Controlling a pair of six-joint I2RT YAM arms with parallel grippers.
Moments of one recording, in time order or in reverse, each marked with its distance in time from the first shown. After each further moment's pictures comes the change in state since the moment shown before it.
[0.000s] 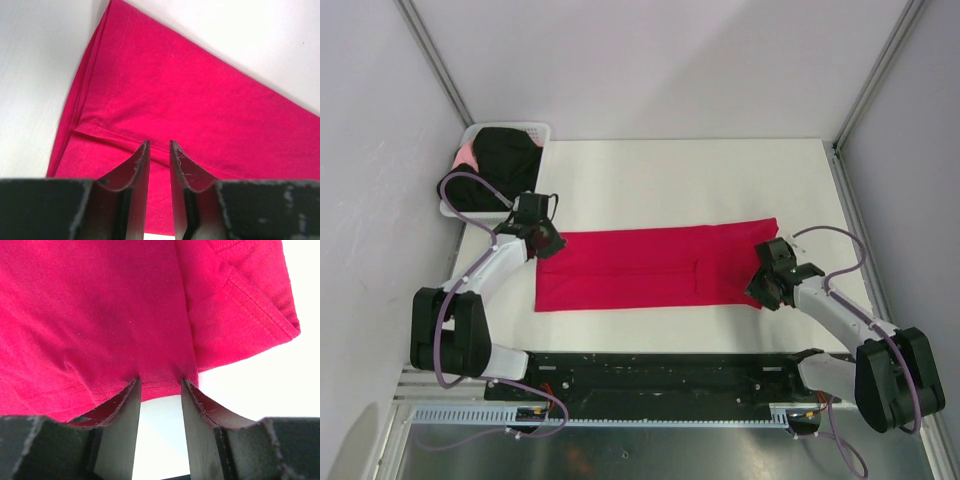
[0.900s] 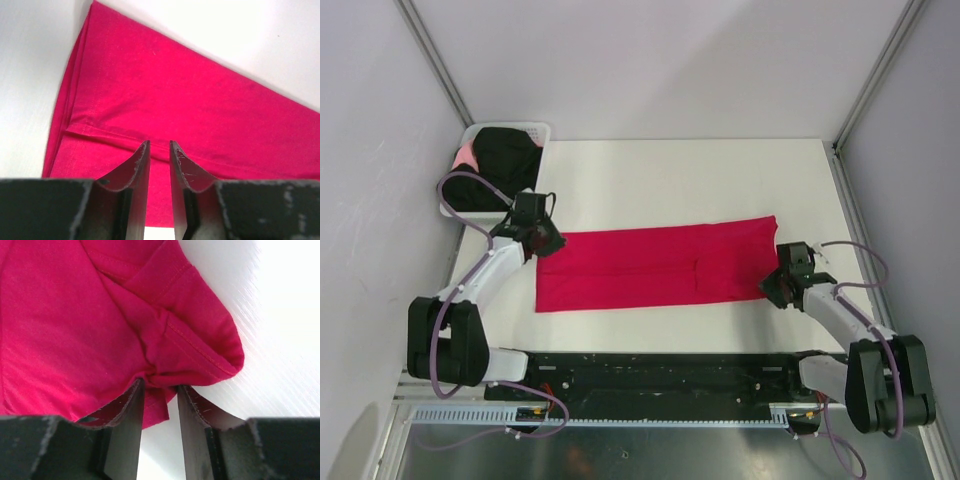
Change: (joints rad) left arm -0.002 -0.042 0.000 0.000 0.045 0.015; right arm -0.196 -0.042 -0.108 0.139 -0.022 0.114
